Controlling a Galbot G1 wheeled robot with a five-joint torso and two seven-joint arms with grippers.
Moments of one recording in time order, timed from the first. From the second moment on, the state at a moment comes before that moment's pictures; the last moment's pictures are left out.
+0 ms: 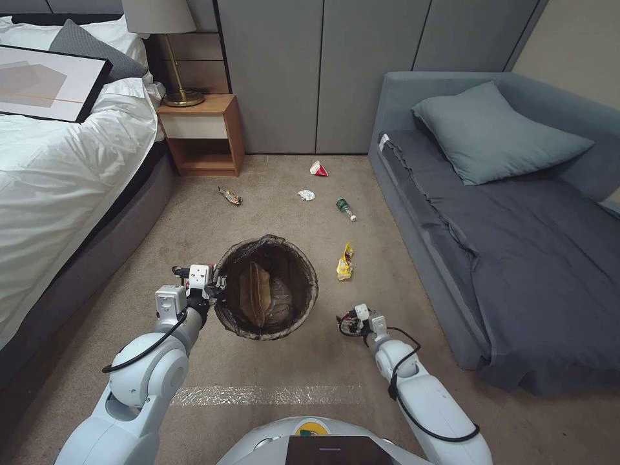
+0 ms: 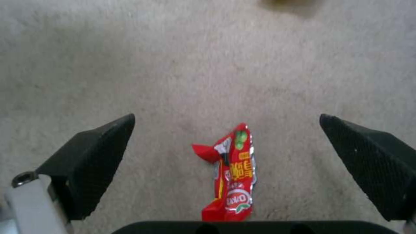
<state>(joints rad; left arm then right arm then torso) 1.46 -1.19 -0.54 -2.31 -0.48 0.68 -0.21 -1.10 1.31 0.24 1.26 0.17 -0.25 -0.07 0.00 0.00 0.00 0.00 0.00</state>
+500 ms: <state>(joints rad) 1.46 -1.19 -0.54 -2.30 -0.48 0.67 -0.19 -1.08 1.36 0.26 1.12 0.12 -0.21 -0.08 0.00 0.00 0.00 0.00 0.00</state>
